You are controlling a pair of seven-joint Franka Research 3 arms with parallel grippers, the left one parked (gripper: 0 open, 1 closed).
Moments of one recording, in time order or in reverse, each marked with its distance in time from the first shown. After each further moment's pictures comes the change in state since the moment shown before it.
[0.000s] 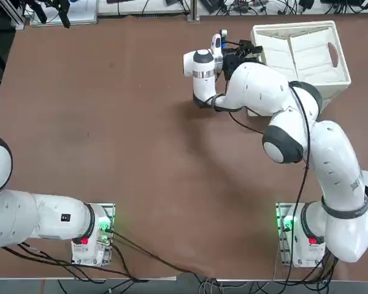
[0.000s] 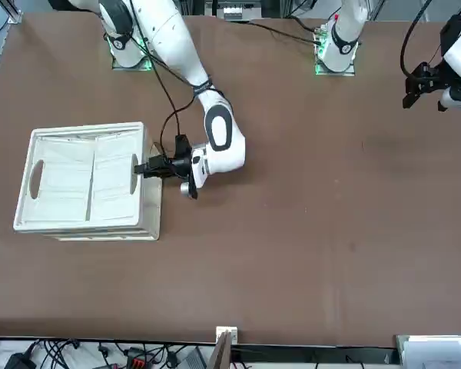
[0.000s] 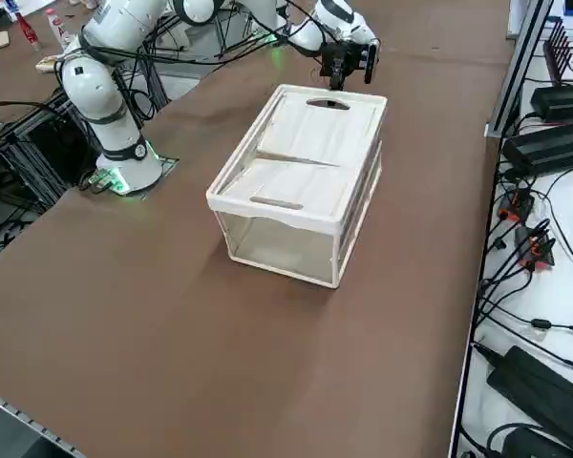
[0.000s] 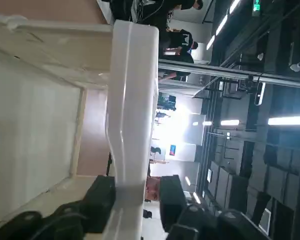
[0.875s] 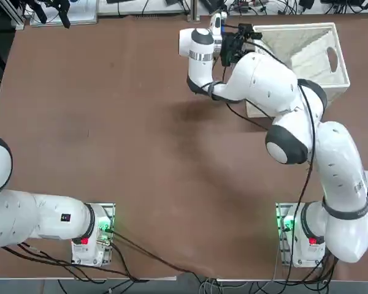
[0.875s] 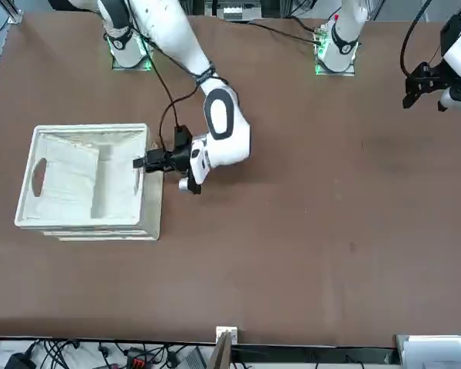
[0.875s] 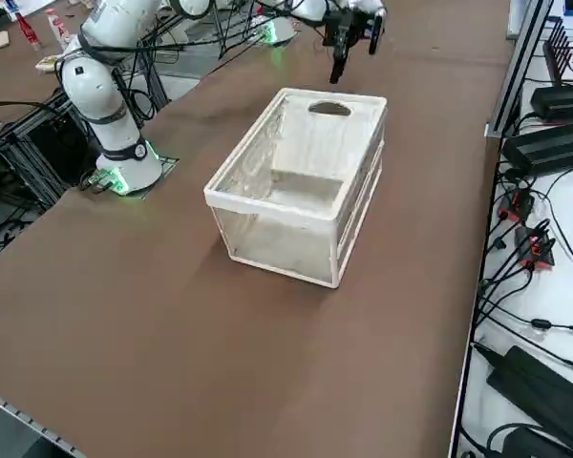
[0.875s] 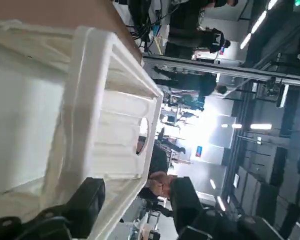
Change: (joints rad) arm 0.016 -0.066 -0.005 0.135 0.091 -0.026 -0.144
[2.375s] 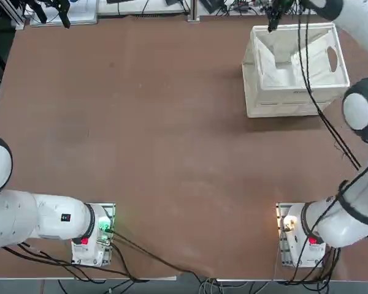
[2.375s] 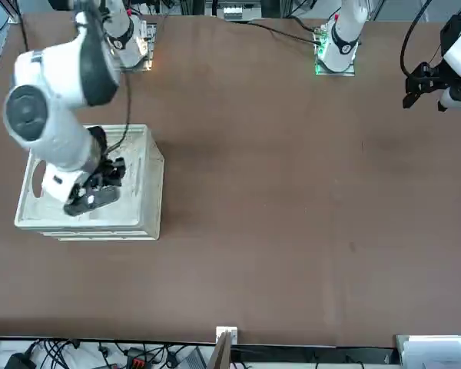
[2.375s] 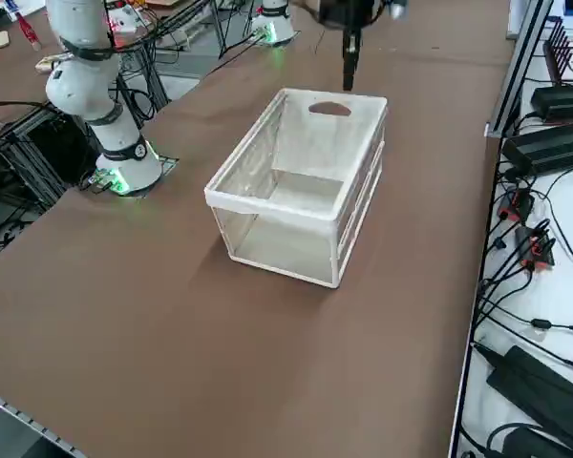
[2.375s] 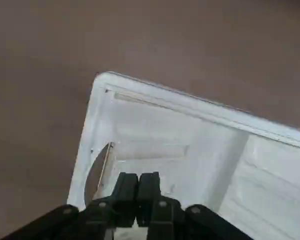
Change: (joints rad) arm -0.575 -0.566 -0.023 -0.478 1.062 0.742 -0.531
